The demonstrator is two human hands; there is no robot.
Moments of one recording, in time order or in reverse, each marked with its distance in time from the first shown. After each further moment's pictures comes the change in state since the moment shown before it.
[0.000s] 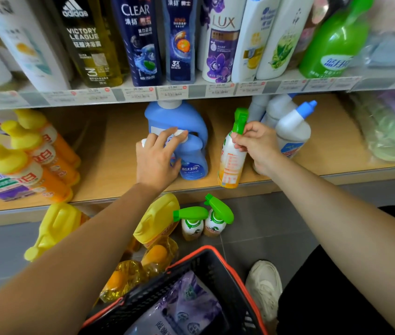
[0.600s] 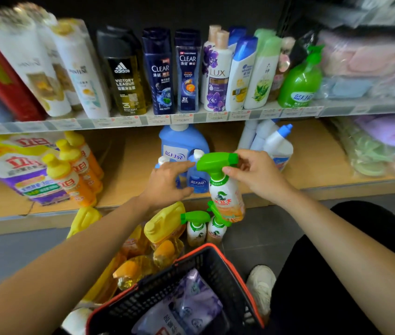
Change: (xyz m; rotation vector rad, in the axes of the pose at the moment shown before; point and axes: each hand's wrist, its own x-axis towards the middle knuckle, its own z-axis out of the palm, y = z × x) left_hand -0.023 0.035 -0.098 -0.430 -0.381 -0.122; right_hand -0.132 -0.090 -0.020 -0.323 -0.324 -0.364
